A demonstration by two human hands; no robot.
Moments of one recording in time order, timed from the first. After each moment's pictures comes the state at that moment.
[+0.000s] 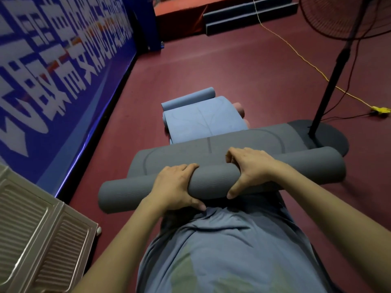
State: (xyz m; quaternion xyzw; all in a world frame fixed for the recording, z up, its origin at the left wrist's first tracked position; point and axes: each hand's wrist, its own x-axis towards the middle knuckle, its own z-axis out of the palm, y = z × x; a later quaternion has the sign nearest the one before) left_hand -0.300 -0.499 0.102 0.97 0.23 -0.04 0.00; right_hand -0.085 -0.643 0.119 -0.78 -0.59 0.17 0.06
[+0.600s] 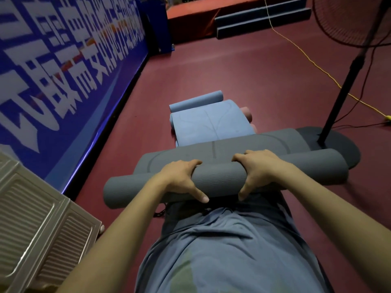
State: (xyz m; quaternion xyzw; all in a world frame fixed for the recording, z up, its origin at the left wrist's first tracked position) left_hand -0.274 -0.477 0.133 0.93 0.29 -0.16 0.14; right_hand -0.070 -0.629 0.123 -0.79 -0.59 0.16 -0.05
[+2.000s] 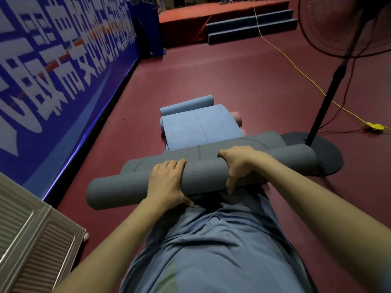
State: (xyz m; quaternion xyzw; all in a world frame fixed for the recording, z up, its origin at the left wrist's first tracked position) left_hand -0.278 -0.478 0.080 0.95 0.30 0.05 -0.06; right_hand -0.054 -0.589 0.130 -0.79 -0.58 0.18 -0.07
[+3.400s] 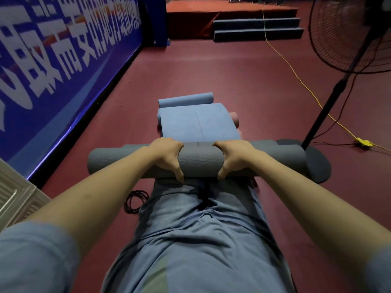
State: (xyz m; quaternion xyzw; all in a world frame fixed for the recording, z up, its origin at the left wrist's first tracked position) left_hand -0.229 -0.415 0.124 0.96 0.26 -0.13 -0.02; right_hand -0.040 -0.571 0.118 -0.80 -0.59 0.12 0.00
